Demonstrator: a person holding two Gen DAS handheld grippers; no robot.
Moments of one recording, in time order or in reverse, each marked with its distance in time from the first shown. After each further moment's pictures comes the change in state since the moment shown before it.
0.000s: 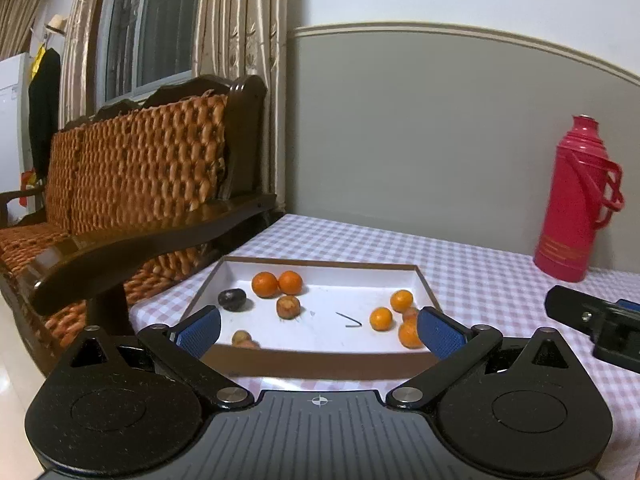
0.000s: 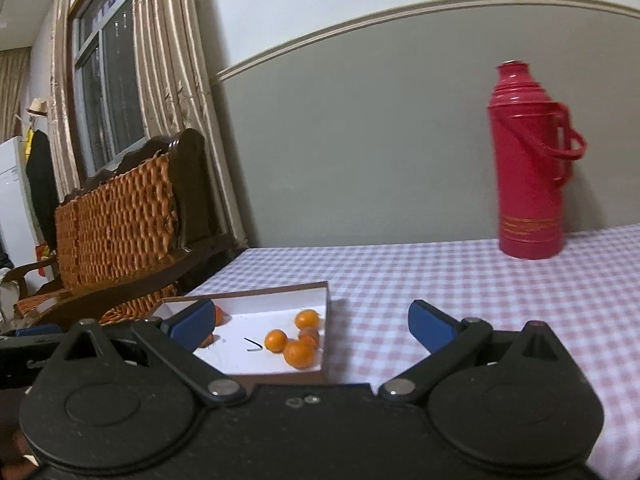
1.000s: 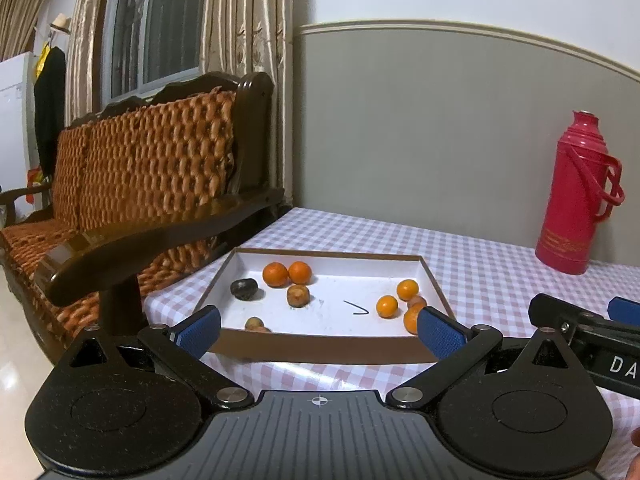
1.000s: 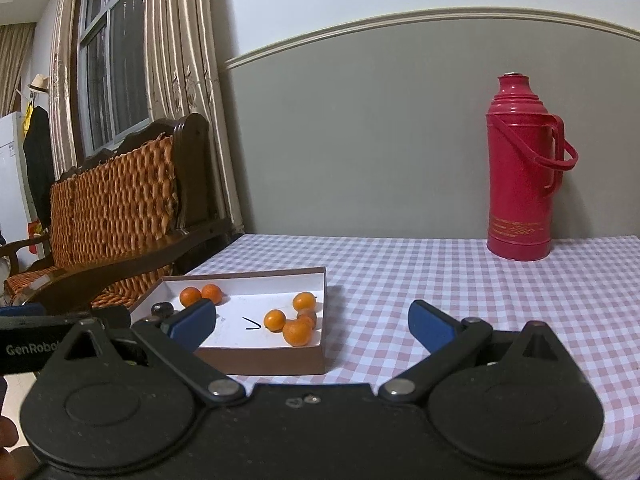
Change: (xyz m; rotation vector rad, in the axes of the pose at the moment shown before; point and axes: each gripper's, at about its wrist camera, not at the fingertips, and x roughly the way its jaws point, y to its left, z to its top) left arm -0.009 0.011 -0.002 -0.001 0.021 0.011; right arm -0.015 0.020 -0.010 -0.064 0.018 -0.025
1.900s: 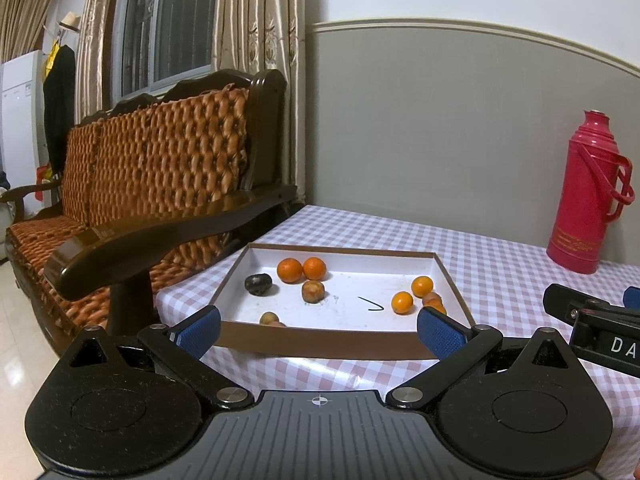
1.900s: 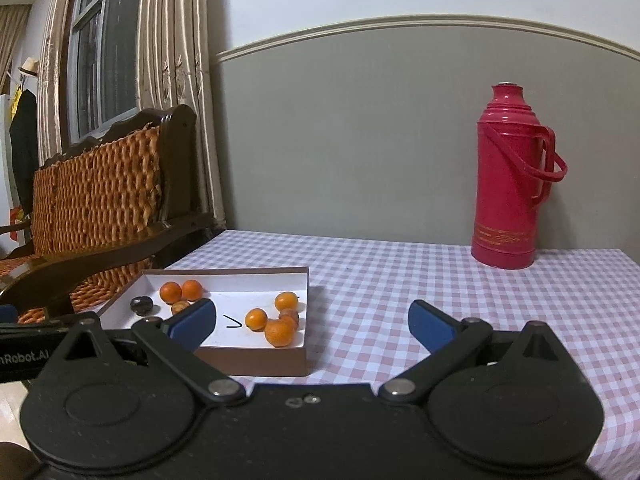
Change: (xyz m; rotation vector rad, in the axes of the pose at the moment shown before) left arm 0.002 0.010 -0.006 -0.005 0.002 0.028; right arm 0.007 0.006 -0.001 -0.046 0.001 -0.063
